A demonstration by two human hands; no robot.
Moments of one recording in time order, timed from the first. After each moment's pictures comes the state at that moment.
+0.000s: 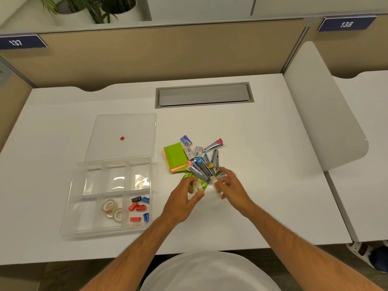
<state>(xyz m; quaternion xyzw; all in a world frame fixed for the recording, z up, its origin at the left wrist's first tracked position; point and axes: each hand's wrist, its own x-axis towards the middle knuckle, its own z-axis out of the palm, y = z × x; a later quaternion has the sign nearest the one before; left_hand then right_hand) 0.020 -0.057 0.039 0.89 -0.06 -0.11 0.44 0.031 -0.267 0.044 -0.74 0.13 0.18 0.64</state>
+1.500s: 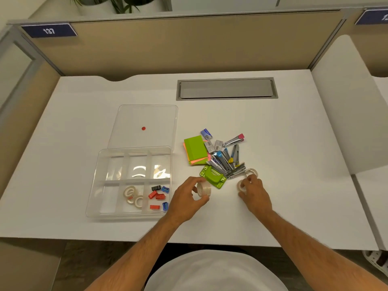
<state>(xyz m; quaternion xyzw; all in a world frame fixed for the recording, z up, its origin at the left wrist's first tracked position) -0.004 -0.010 0.042 0.88 -0.04 -0.10 0.46 0.016 -0.275 -0.014 -0.98 0.01 0.15 0.15</state>
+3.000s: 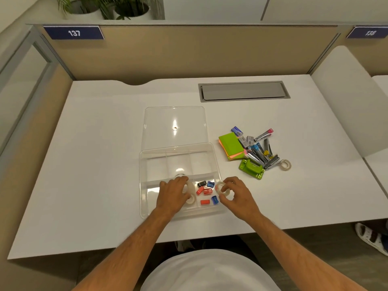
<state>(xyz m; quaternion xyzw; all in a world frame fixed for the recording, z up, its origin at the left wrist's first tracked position) 0.007 0.227 0.013 0.97 -0.09 -0.11 0.20 -0.041 -0.021 0.039 -0.92 -0.01 0.06 0.38</state>
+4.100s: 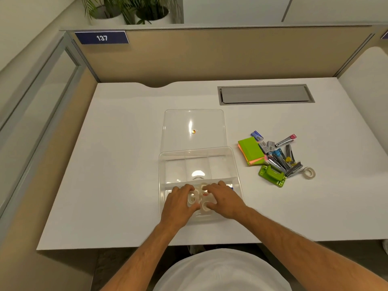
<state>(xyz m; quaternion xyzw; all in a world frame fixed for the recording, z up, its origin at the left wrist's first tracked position) -0.023 0.266 0.029 0.94 -0.02 -0.10 0.32 0.002 0.071 0.032 -0.94 -0.17 0.18 0.22</state>
